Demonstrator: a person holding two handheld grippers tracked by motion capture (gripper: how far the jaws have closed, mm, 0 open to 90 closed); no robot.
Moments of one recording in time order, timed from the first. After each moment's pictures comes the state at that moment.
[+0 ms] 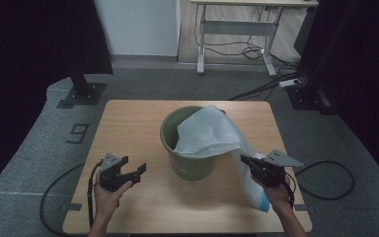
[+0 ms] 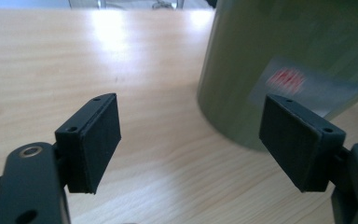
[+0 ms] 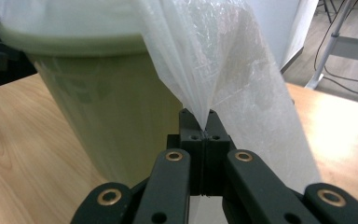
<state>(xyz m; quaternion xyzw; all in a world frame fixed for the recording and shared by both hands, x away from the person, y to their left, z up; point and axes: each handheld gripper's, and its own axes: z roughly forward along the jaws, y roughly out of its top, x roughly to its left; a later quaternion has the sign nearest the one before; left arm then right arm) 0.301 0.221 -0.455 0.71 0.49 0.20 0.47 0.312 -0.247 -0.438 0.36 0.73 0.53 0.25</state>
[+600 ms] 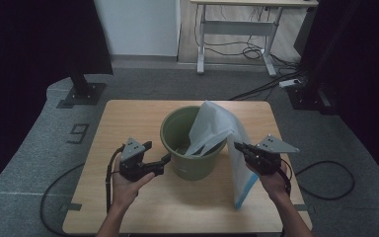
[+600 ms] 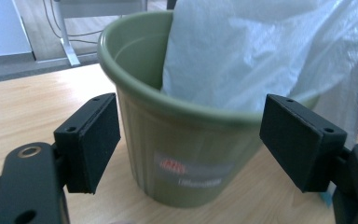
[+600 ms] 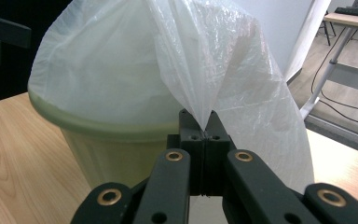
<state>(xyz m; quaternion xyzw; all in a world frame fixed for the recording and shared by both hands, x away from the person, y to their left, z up) 0.303 0.151 -0.383 0.73 0.41 0.20 0.51 0.321 -0.220 -0.386 0.32 0.74 0.53 0.27</state>
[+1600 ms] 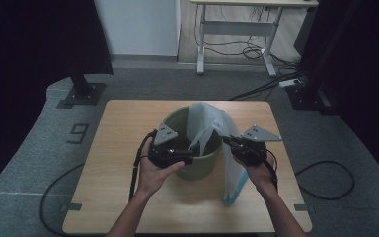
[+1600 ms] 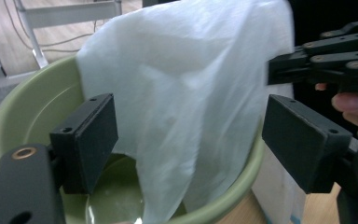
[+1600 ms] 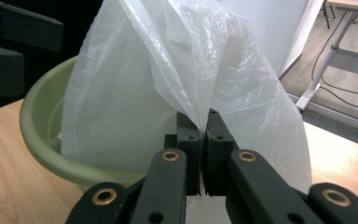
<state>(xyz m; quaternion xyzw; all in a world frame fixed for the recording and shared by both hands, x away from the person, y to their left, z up) 0.321 0.080 -0.354 0.76 0.36 0.19 0.51 0.337 -0.184 -0.373 0.35 0.74 0.51 0.26</state>
